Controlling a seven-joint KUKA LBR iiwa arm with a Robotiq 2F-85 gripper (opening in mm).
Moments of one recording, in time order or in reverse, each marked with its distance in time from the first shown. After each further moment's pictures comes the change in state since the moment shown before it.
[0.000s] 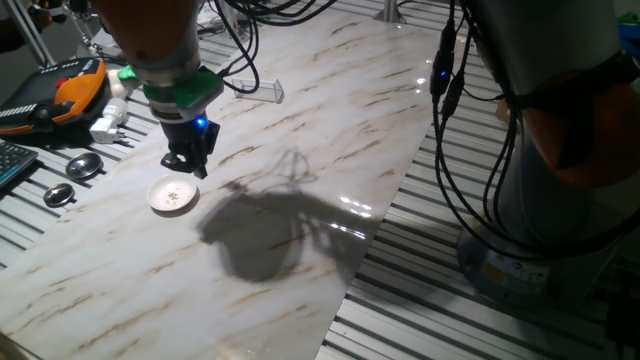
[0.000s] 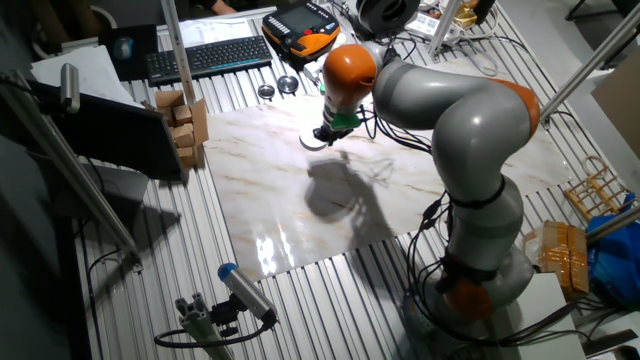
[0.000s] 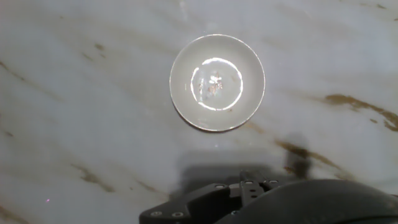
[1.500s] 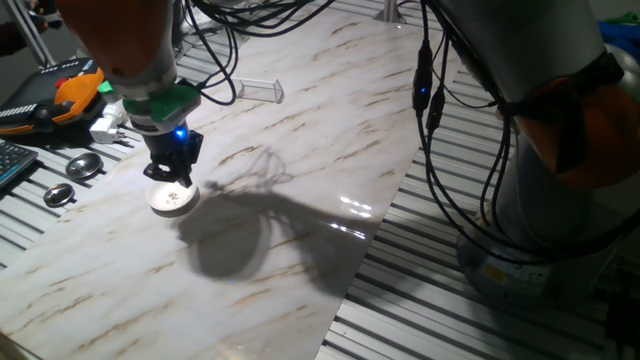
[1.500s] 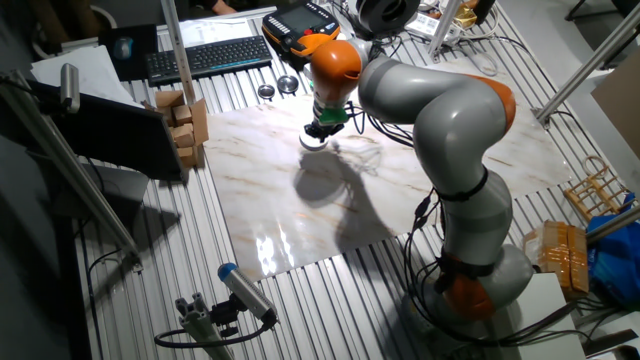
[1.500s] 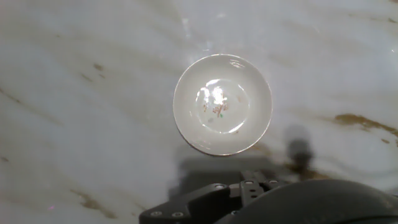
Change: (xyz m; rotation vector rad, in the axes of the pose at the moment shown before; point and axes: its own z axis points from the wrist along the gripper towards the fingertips) arm -0.024 0.018 0.025 0.015 0.022 0.032
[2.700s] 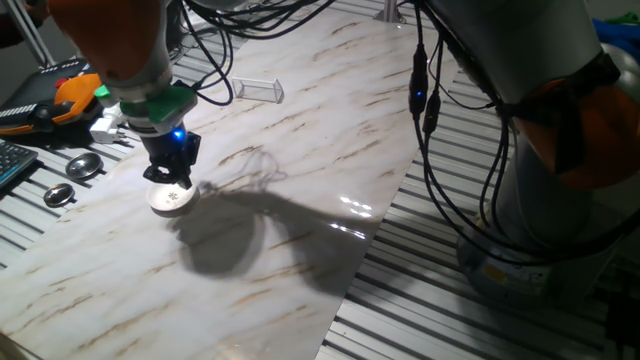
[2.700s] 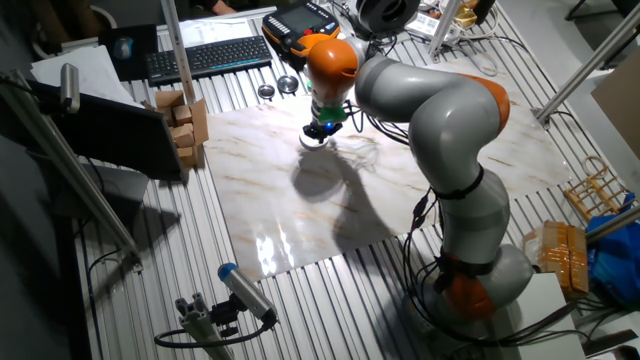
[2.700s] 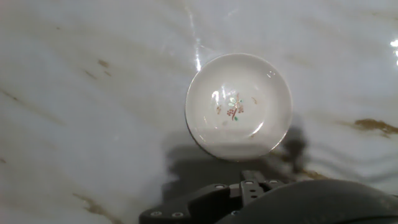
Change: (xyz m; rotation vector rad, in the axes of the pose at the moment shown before) arm 0.000 0.001 0.004 -0.002 0.031 -0.056
